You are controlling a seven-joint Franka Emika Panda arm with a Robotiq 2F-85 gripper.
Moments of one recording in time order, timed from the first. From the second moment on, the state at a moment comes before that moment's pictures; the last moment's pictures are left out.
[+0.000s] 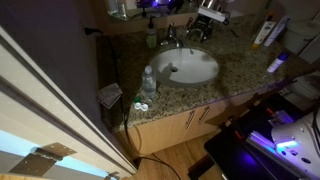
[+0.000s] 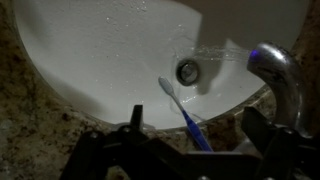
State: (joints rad) arm -0.04 0.54 -0.05 -1.69 0.42 2.13 0.36
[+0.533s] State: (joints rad) arm -0.04 0.61 -0.02 -1.73 0.42 2.24 0.15
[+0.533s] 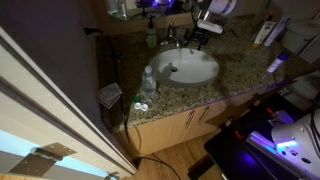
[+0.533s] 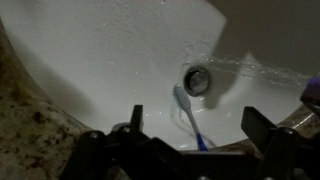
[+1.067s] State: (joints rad) arm -0.04 0.64 0.00 -1.74 0.43 2.38 0.13
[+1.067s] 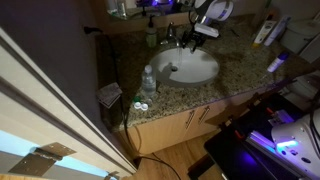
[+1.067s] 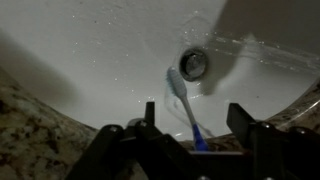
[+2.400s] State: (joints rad) arm -0.12 0.51 0.00 -1.58 0.51 1.96 0.38
